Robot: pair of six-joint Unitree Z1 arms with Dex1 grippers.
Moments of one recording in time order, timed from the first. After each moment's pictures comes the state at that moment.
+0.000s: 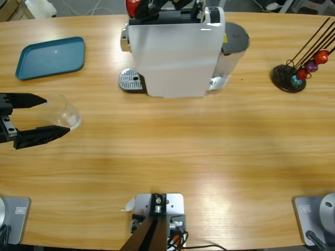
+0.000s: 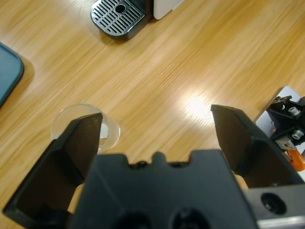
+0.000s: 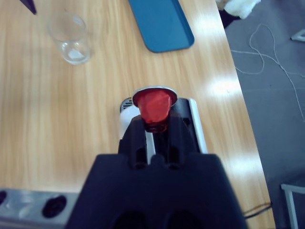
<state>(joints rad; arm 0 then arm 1) -0.83 1.12 -0.72 0.41 0.01 -0.06 0.73 1.85 -1.66 0.53 0.32 -0.66</state>
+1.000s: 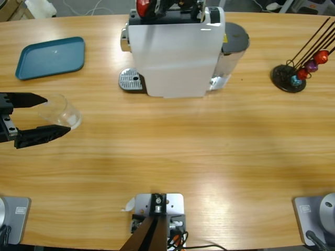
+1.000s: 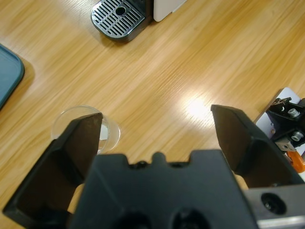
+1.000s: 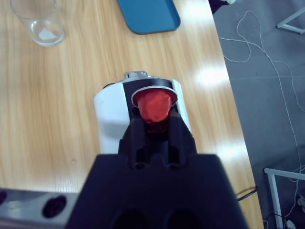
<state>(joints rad) -0.83 1.12 -0.72 0.40 0.01 -0.06 0.73 1.87 -1.64 0.52 0.23 -0.69</state>
